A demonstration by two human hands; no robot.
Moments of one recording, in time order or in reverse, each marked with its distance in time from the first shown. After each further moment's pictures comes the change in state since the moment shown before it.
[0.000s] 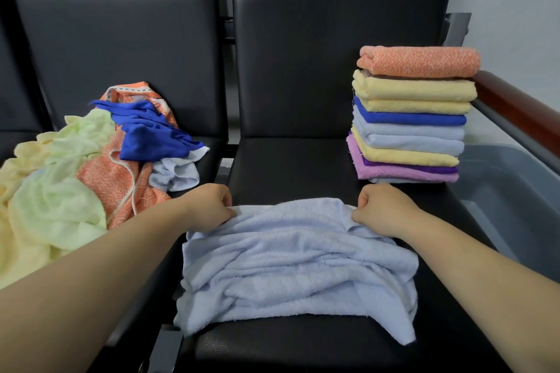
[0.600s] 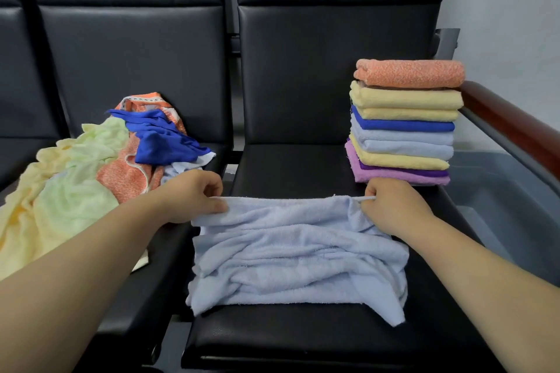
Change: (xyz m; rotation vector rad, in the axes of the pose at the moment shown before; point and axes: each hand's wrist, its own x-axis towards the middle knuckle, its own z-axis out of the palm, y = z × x) left_hand -0.035 -0.019 -0.036 -0.030 0.149 0.099; right_hand -0.025 0.006 -0.012 0.015 0.255 0.005
